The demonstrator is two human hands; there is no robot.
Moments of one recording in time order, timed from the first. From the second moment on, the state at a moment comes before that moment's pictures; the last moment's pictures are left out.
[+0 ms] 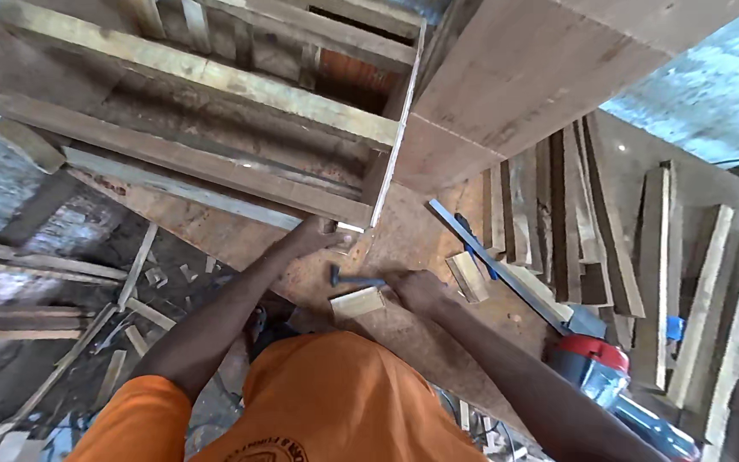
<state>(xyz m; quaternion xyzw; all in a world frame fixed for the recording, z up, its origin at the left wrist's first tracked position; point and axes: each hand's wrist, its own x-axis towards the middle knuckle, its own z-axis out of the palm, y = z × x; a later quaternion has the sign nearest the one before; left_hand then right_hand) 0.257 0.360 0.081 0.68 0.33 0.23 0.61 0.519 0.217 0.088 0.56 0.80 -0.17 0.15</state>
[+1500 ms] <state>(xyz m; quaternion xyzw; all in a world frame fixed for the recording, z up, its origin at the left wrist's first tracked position) 0.285 0.342 0.054 0.73 0.48 0.19 0.44 0.531 0.215 0.087 0.49 0.86 -0.07 -0.15</state>
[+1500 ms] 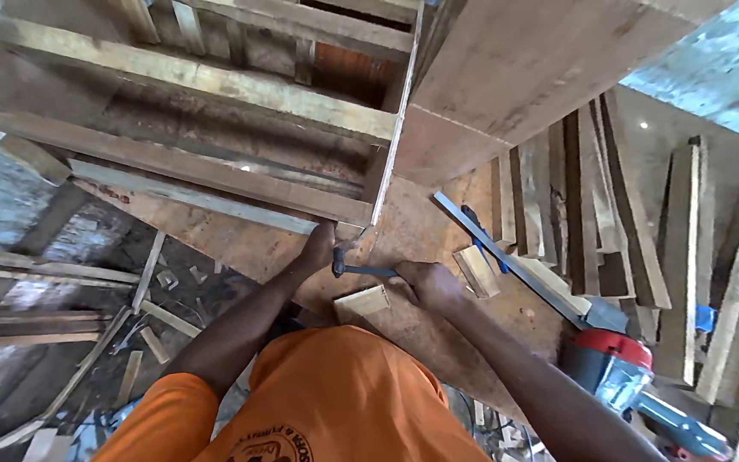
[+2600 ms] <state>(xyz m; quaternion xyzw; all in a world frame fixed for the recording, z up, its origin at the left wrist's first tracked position) 0.283 0.339 0.042 0.77 0.45 0.24 0.39 0.529 0.199 0.088 0.60 0.78 -0.08 -0.13</state>
